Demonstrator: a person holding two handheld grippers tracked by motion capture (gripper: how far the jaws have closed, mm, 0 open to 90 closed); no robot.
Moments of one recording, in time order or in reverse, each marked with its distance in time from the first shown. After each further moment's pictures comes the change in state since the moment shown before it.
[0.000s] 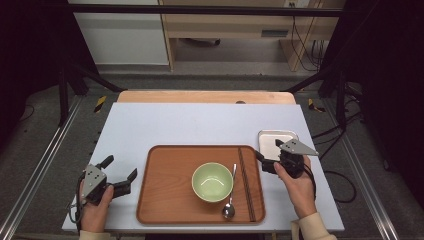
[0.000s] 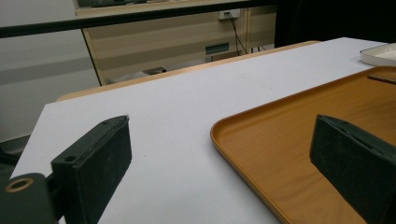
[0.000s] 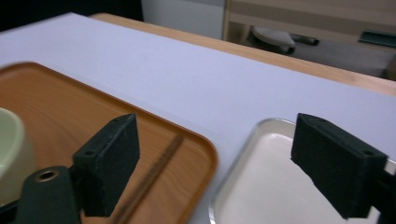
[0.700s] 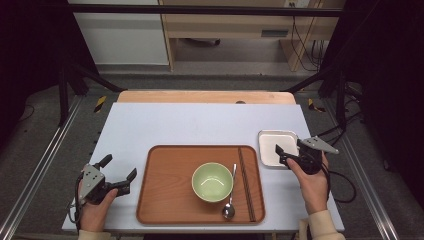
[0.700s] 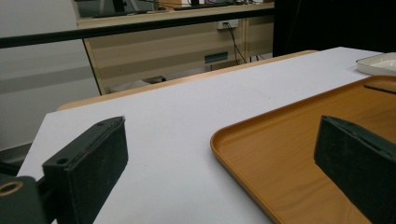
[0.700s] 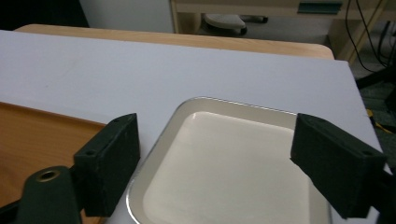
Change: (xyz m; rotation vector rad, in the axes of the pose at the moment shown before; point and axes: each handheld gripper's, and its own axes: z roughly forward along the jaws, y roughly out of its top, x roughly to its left) left arm 0.000 0.001 -0.002 -0.037 -0.014 0.006; right arm -0.046 -0.009 -0.014 0.031 -0.167 0.179
